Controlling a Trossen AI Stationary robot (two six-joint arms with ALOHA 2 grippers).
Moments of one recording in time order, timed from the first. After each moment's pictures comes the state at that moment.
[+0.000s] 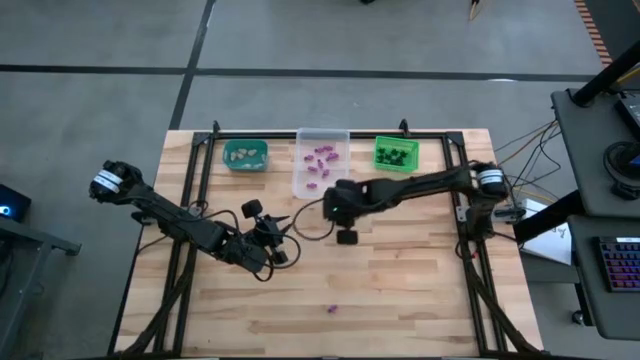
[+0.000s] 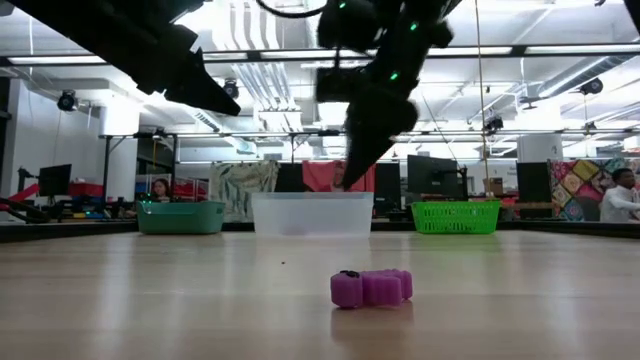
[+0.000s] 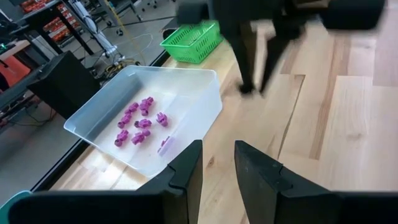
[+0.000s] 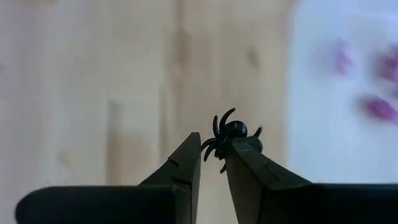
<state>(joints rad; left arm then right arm) -0.46 1.37 0.70 -0.08 -0.99 -0.33 -0.03 1.86 1.35 -0.59 0.08 -0.09</state>
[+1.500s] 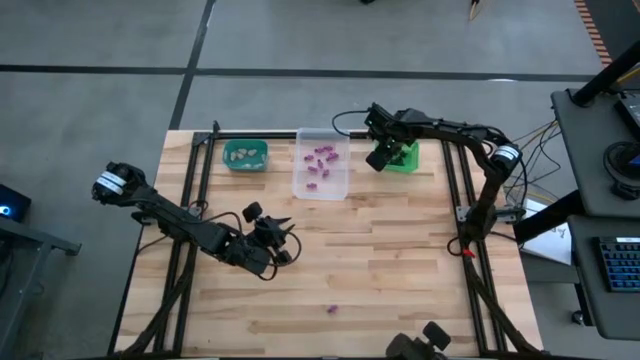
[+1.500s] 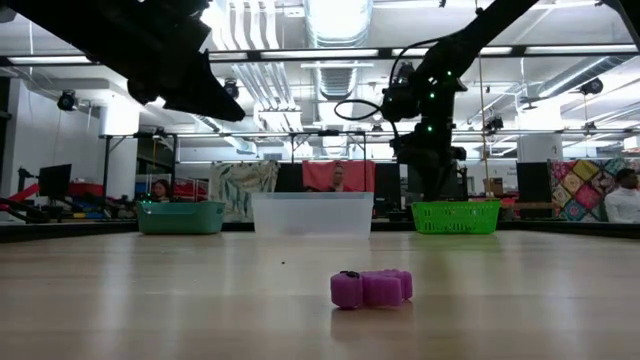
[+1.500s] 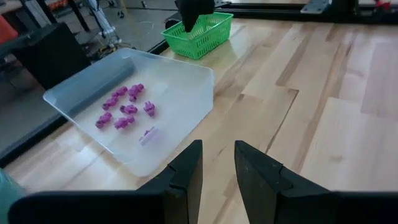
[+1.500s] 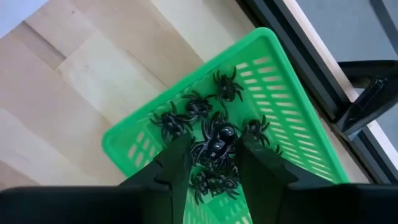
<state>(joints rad) -0.46 1.41 0.70 -0.05 -0.98 -0.51 -0.71 1.79 1.30 -0.83 0.16 0.00</state>
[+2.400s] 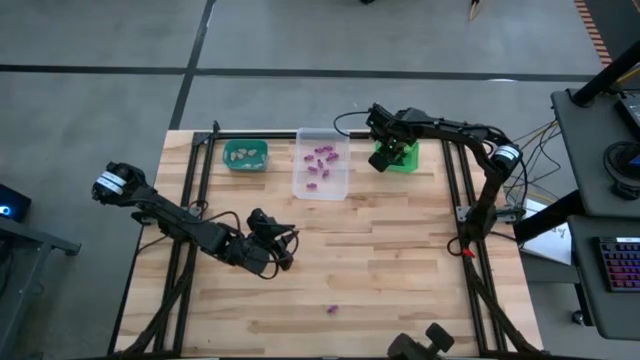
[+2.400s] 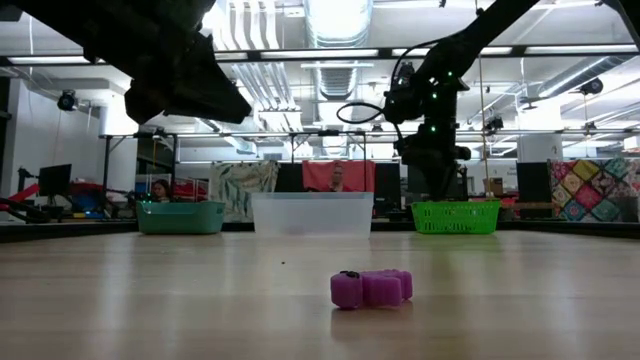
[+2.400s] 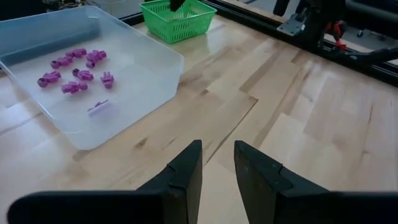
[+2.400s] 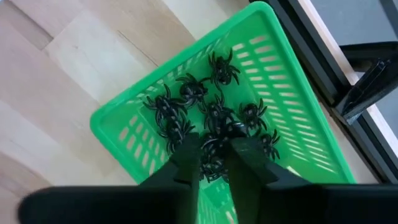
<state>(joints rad) -0.46 1.41 0.70 0.01 -0.86 -0.77 -0.72 1.79 1.30 -0.88 0.16 0.00</state>
